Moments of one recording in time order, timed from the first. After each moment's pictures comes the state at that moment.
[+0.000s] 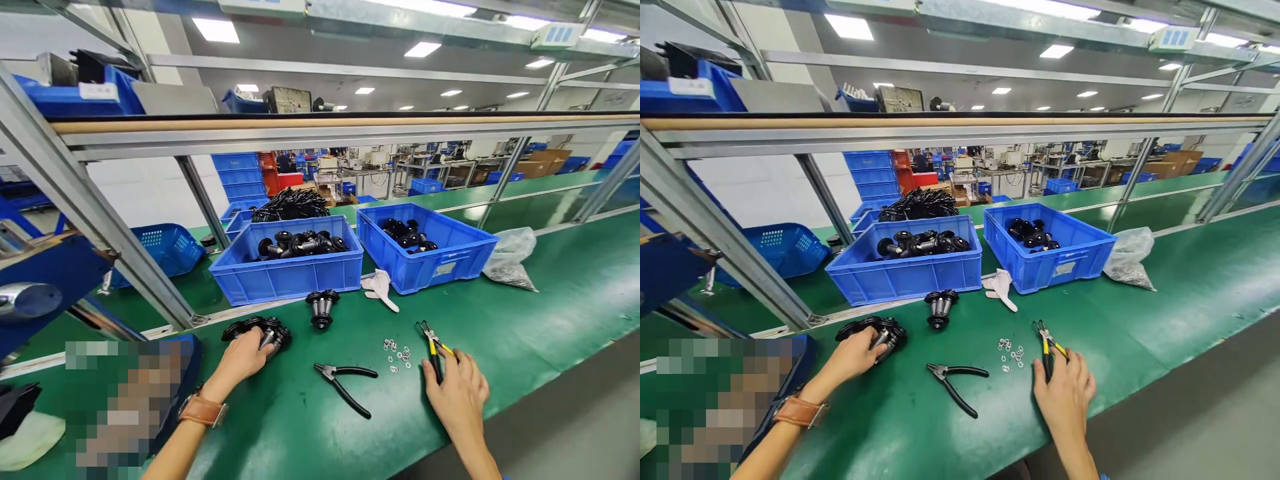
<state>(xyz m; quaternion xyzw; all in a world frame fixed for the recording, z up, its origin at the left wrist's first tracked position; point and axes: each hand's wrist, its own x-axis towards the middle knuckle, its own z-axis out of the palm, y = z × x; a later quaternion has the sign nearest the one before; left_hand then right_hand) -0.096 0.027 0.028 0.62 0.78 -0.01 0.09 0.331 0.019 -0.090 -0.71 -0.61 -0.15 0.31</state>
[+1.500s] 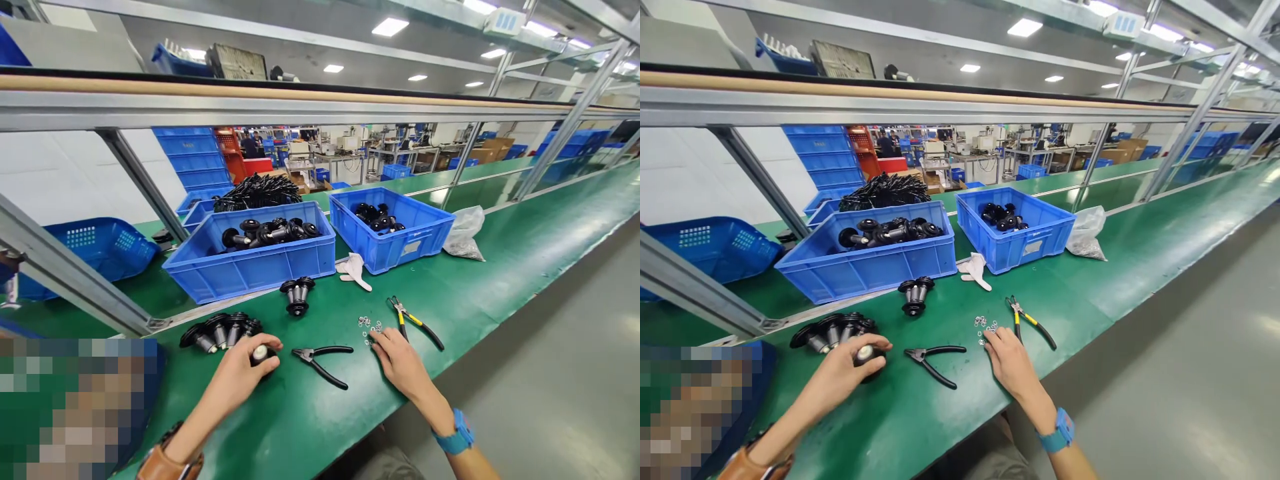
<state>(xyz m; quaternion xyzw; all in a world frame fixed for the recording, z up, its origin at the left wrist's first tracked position) -0.043 -0.011 0.038 0.64 0.63 0.29 0.32 0.309 0.011 -0.065 -0.49 -0.81 0.02 0.32</state>
